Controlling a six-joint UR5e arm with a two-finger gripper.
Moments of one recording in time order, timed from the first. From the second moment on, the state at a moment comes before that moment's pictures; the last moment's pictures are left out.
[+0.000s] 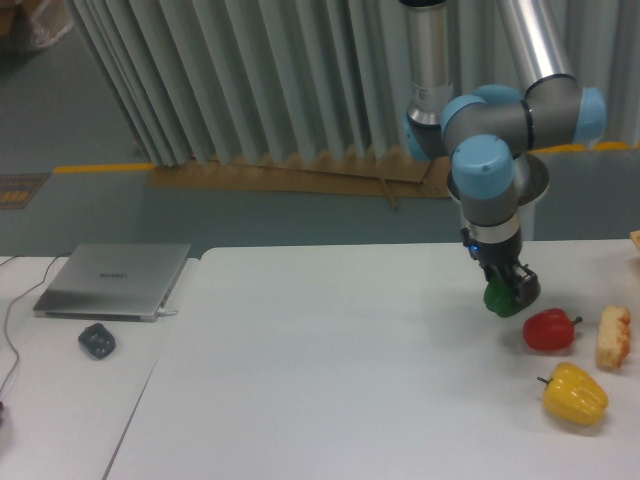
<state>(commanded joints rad) 2.42 -1.71 -1.77 -1.28 1.66 1.22</state>
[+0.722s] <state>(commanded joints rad) 2.65 -1.70 -1.70 -1.28 1.59 1.72</state>
